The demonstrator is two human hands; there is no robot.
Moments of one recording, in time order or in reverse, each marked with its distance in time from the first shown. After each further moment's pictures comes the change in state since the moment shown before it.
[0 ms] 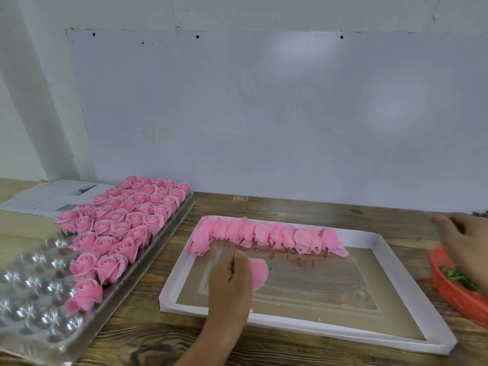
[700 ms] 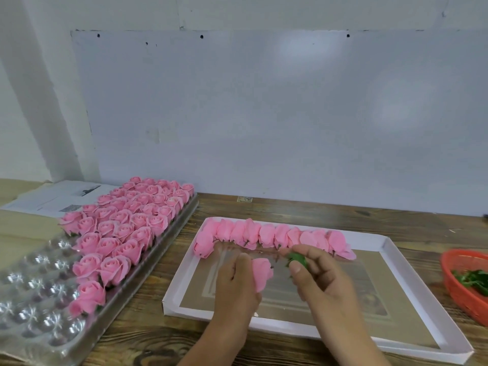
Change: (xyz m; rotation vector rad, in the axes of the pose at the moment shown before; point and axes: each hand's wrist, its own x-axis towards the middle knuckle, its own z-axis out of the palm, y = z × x) left_hand 0.001 0.011 0.002 -0.143 -0.048 -0.292; right_hand -0.154 -0.123 0.105 1.069 -0.456 -0.047
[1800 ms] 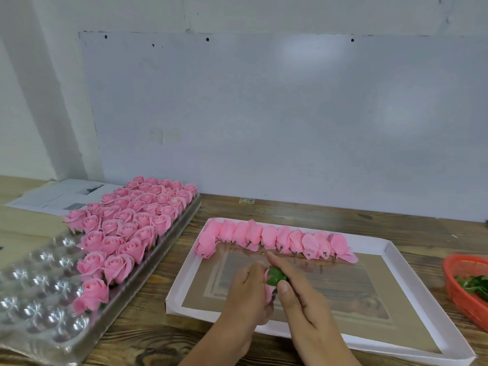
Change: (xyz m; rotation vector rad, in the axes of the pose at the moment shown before) left_hand -0.006 0.007 0.006 -0.093 -0.159 -0.283; right_hand -0.020 0.007 0.012 -0.288 -0.223 -0.073
